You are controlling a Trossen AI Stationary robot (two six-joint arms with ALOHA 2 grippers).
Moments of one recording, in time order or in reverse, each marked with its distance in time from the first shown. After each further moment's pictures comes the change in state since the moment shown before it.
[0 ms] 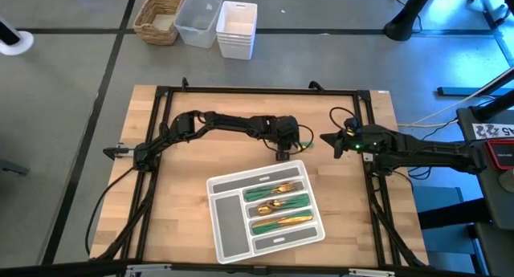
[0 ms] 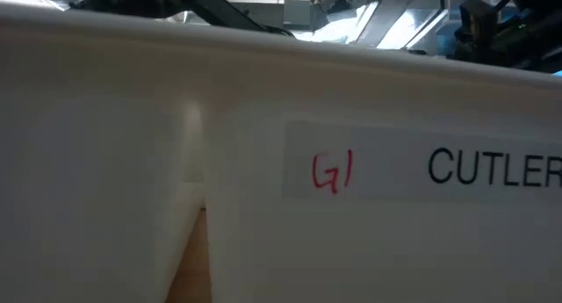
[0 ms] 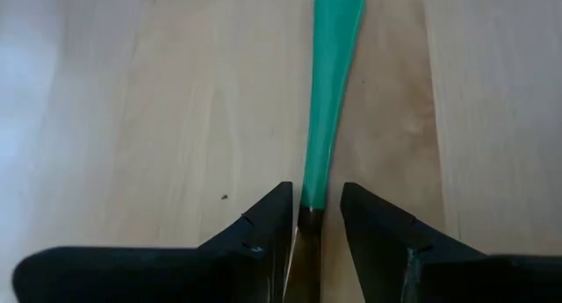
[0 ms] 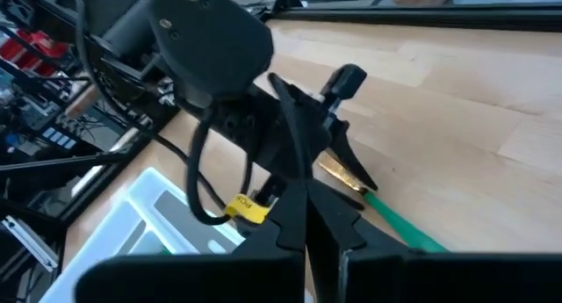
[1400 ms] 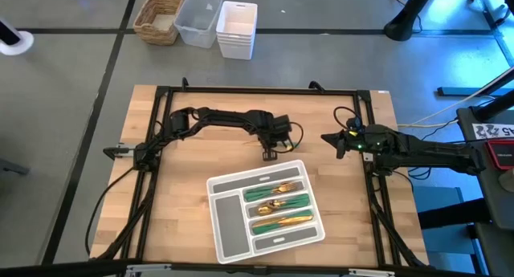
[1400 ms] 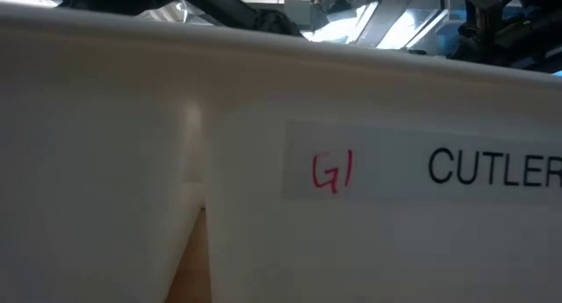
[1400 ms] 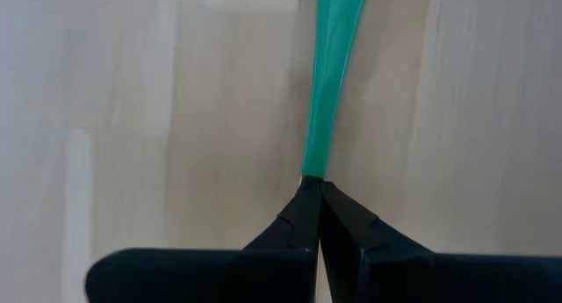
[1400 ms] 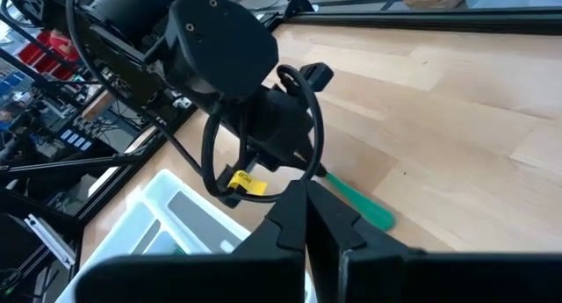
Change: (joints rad) left arm 0.022 -0.066 0.002 -0.429 0.016 -0.131; right arm 0.000 -0.030 0.000 -0.008 -0.019 -0.001
